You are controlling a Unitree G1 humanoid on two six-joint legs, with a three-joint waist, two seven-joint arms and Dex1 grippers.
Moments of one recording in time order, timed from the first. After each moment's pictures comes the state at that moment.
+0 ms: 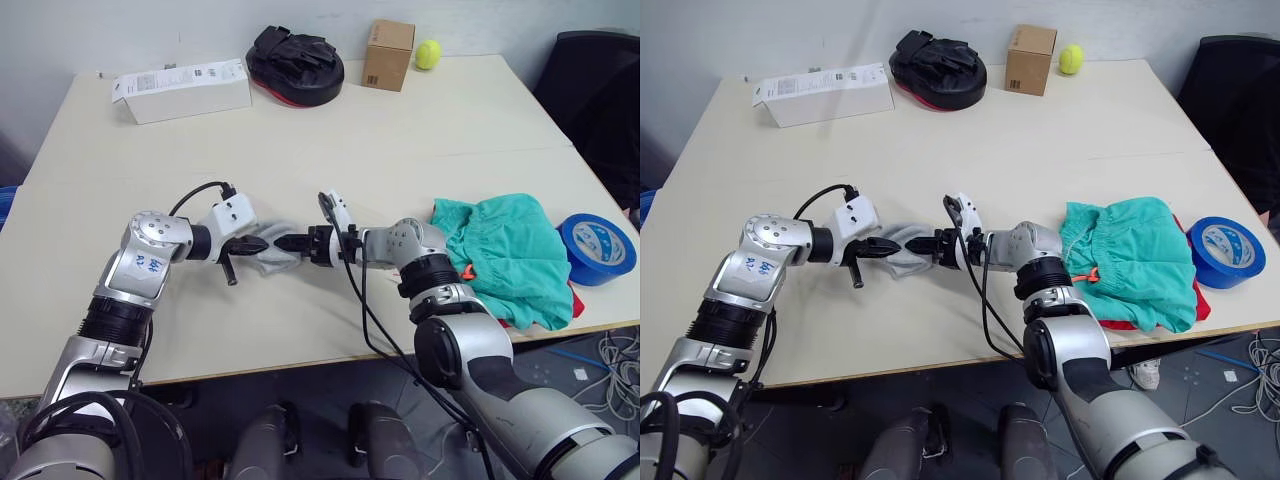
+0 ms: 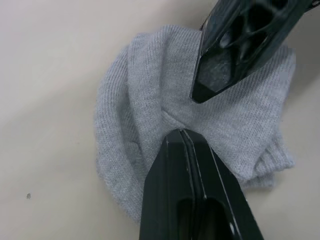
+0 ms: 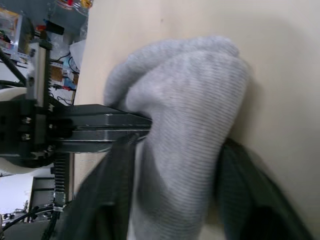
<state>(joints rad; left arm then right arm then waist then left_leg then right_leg) -0.68 0.65 -0.17 0.22 0.00 0.41 -0.99 -1.09 0.03 -0.22 0.87 0.46 1.05 0.59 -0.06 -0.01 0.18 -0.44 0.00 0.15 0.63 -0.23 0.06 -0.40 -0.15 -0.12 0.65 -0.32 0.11</state>
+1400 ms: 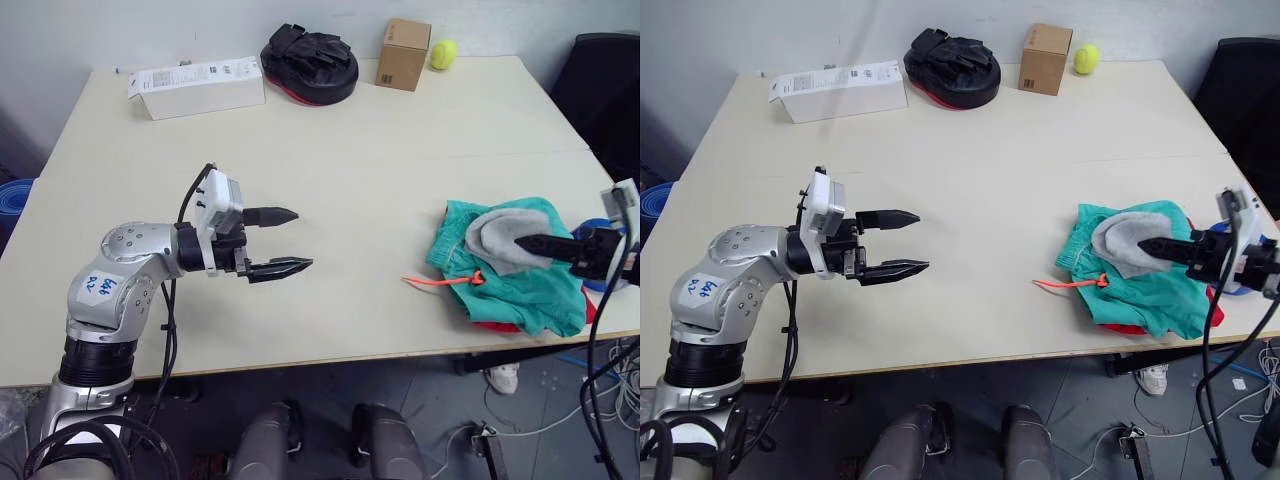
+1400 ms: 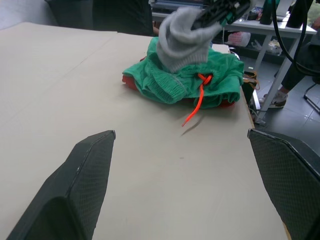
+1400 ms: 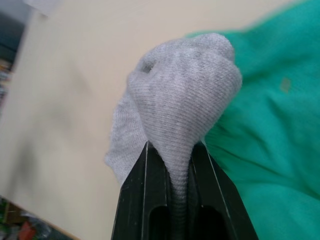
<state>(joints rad) -0.52 0.61 0.06 -0.23 -0.52 0.62 -1.02 -0.55 -1.00 -0.38 0.32 0.72 1.36 0.81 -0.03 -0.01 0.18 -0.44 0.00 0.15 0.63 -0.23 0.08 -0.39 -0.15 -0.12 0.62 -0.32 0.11</state>
